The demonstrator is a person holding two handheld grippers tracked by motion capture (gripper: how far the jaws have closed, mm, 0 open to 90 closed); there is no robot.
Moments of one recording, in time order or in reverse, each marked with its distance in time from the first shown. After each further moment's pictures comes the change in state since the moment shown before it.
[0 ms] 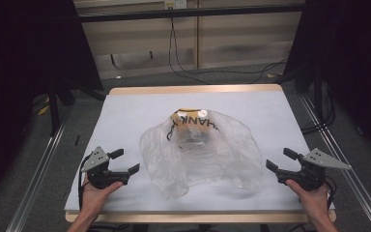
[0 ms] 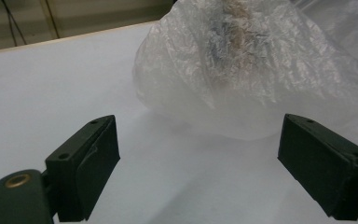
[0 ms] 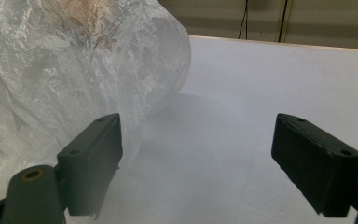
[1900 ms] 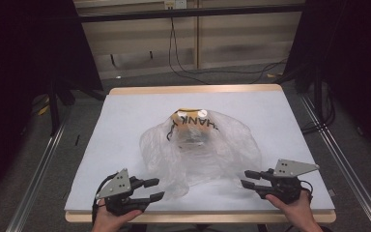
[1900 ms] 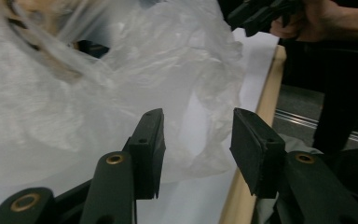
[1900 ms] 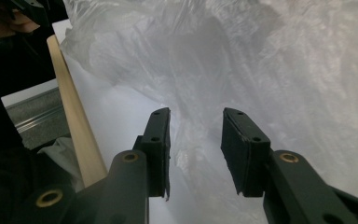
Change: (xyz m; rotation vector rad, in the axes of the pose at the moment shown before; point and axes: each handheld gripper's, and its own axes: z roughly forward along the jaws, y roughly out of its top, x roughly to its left) left arm -0.101 0.022 -0.010 0.050 -0.382 0.149; right arm 0.066 0.008 0.014 0.200 0.399 -0.196
